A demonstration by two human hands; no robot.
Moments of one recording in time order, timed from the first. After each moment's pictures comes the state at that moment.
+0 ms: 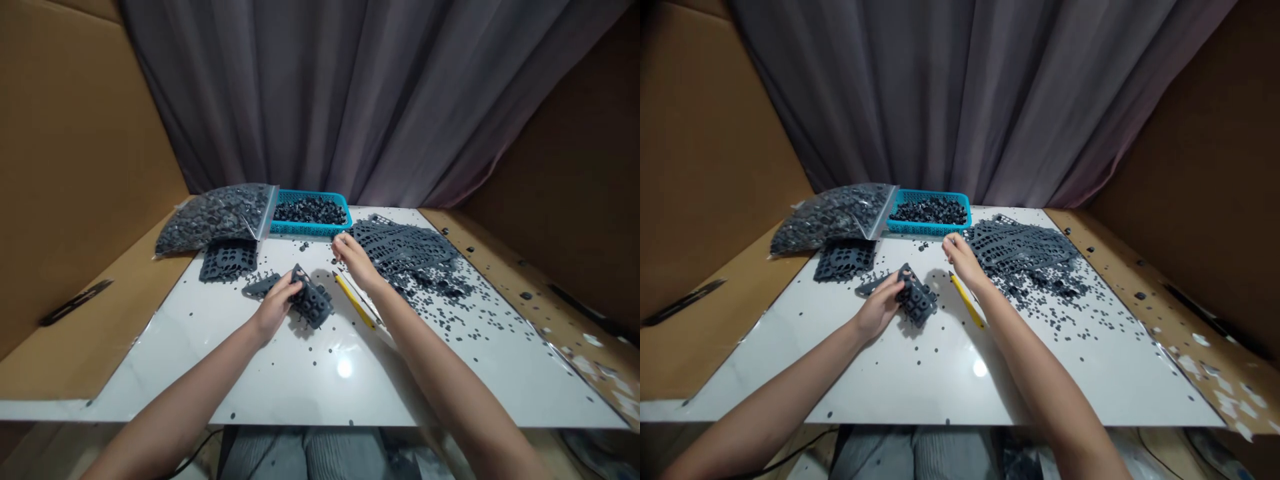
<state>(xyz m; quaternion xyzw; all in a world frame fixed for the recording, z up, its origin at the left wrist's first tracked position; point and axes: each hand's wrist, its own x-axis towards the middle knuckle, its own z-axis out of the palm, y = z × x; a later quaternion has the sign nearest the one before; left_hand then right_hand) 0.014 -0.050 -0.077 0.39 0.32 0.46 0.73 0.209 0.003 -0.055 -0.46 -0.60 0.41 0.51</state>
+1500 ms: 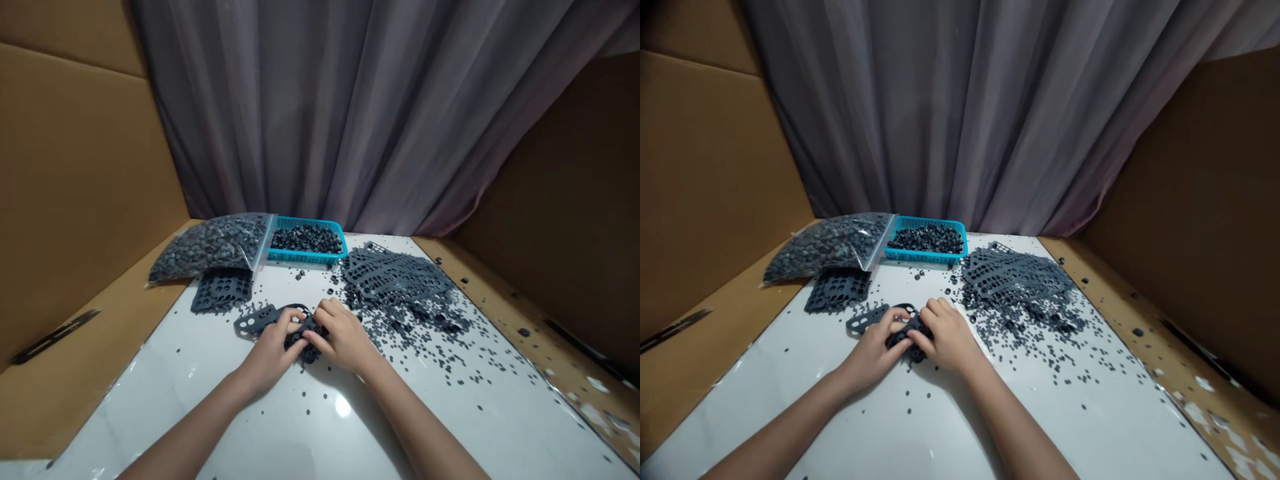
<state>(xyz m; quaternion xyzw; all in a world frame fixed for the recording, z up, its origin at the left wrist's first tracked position) 0.005 -0.060 -0.067 0.75 0.39 0.32 0.42 0.187 -0.065 -0.052 -0.48 -0.84 0.06 0.23</state>
